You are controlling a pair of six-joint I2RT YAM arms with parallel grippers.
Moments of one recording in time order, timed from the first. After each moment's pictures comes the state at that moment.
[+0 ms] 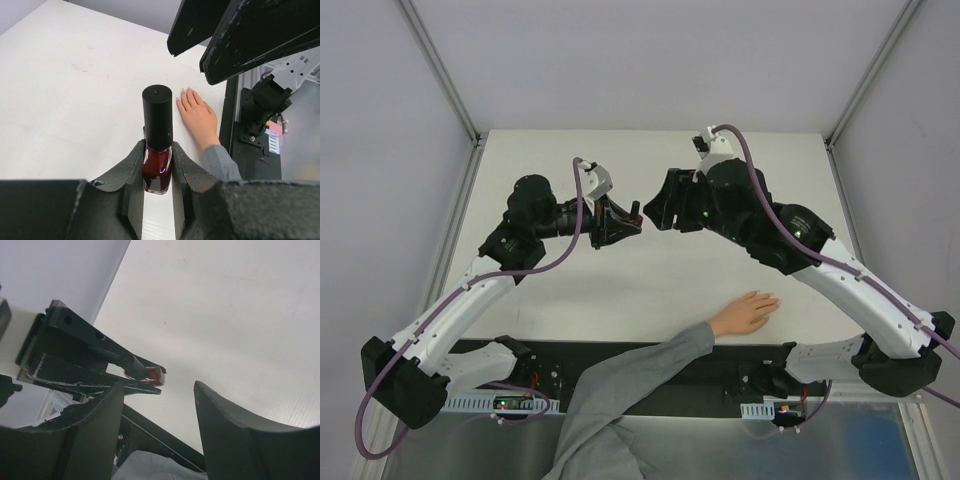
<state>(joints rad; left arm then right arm) -0.53 1.06 0.96 -0.03 0.81 -0.10 0.97 1.26 1.58 -0.74 0.21 0.61</state>
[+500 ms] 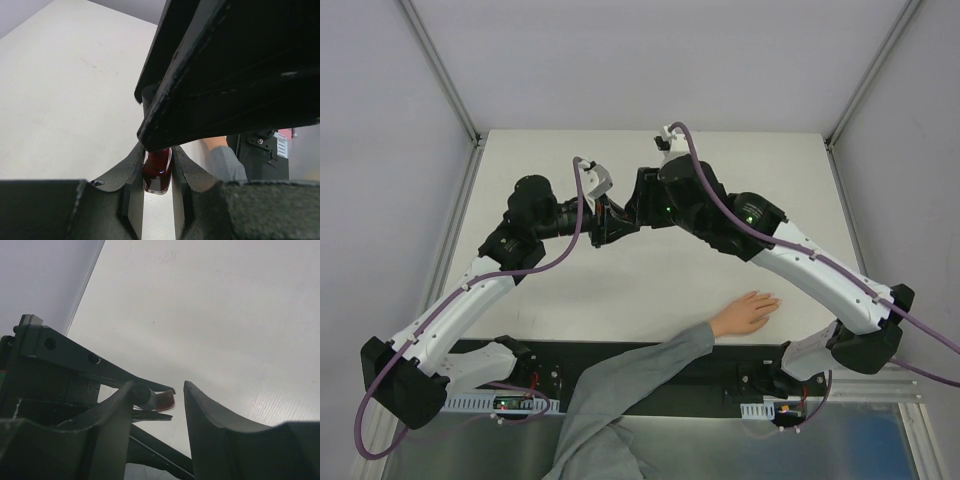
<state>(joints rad) -0.53 1.06 0.96 -0.04 0.75 -0.08 1.03 1.45 1.72 -0.77 0.34 0.61</state>
